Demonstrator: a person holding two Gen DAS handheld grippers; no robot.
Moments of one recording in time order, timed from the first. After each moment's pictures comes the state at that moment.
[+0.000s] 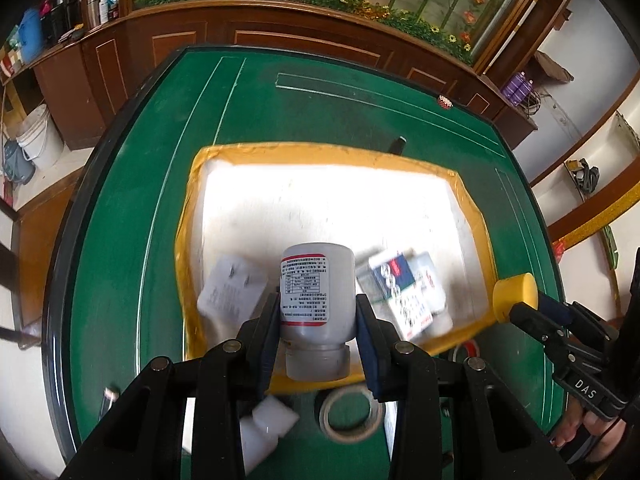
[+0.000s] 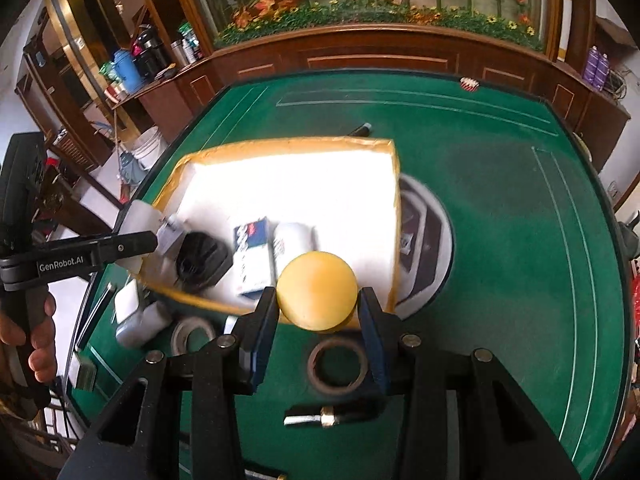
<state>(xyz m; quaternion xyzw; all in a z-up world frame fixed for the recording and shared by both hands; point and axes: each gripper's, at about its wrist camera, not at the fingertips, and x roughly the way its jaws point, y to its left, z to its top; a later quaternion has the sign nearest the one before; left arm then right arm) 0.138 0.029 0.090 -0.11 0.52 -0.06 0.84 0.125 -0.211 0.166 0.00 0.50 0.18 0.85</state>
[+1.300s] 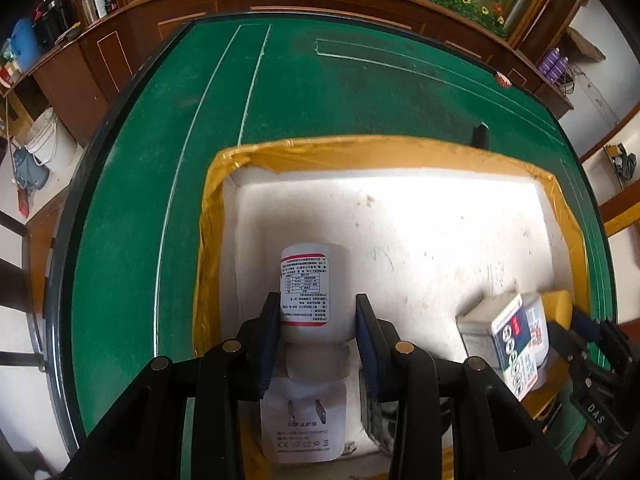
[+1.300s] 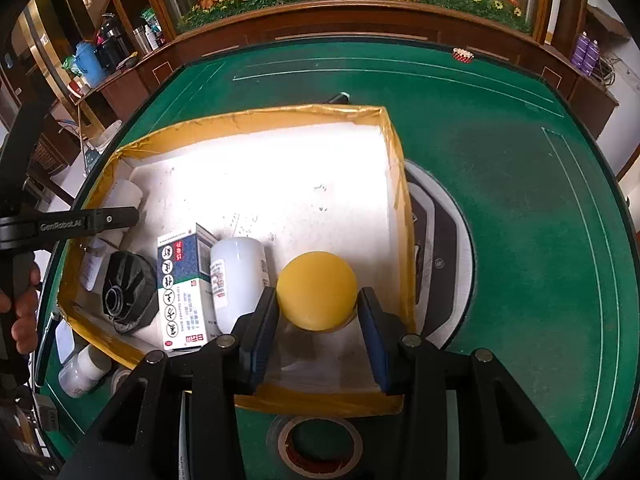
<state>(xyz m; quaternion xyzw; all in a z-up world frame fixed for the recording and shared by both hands) 0.203 0.054 0.023 -0.07 0.56 -0.02 0.82 0.170 -0.188 0.102 -0.02 0.52 0.13 0.84</state>
